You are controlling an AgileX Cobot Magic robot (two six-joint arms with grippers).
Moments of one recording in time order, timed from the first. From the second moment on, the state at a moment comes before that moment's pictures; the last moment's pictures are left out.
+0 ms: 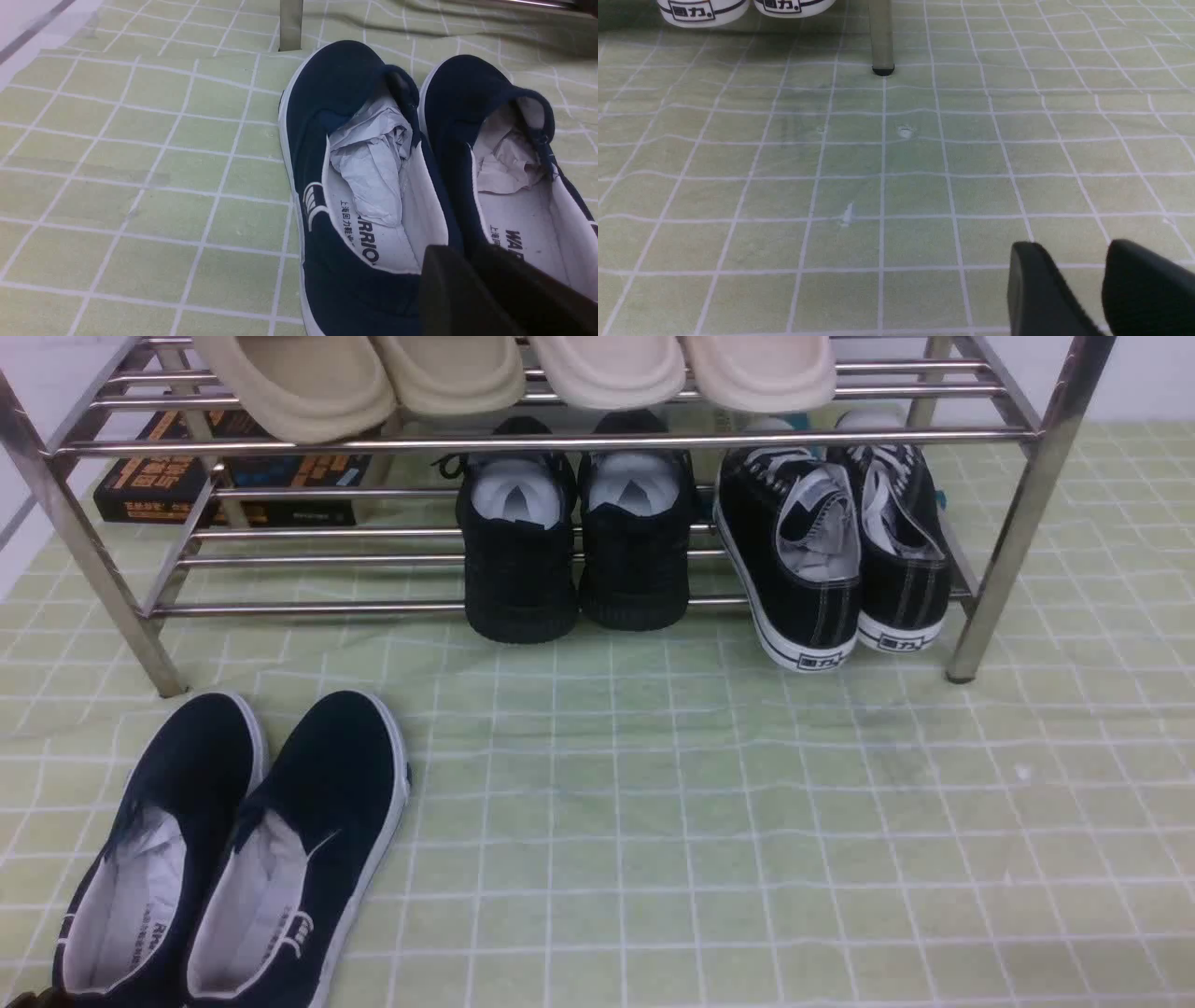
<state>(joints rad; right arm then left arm) 0.01 -0.01 0.01 -0.06 0.38 0.11 -0.02 -0.01 0.02 0.12 0.37 -0.21</state>
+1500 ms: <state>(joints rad) 0.01 -0.01 0.02 0.49 0.32 0.50 -0.02 -0.01 0.02 0.12 0.37 -0.21</state>
